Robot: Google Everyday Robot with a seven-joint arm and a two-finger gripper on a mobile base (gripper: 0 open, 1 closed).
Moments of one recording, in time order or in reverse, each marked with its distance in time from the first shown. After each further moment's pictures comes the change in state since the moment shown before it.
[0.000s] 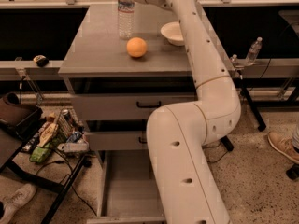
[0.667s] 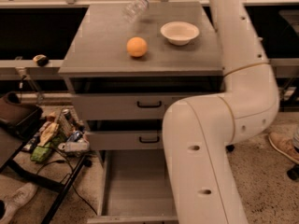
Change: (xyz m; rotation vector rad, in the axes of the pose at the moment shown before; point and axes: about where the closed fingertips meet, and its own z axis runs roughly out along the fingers) arm -0.066 -0.003 -0.082 0.048 0.107 -0.085
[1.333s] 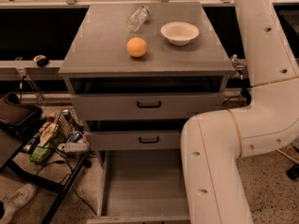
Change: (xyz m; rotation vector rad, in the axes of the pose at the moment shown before) arm 0.081 -0.063 -0.101 0.267 0.349 0.095
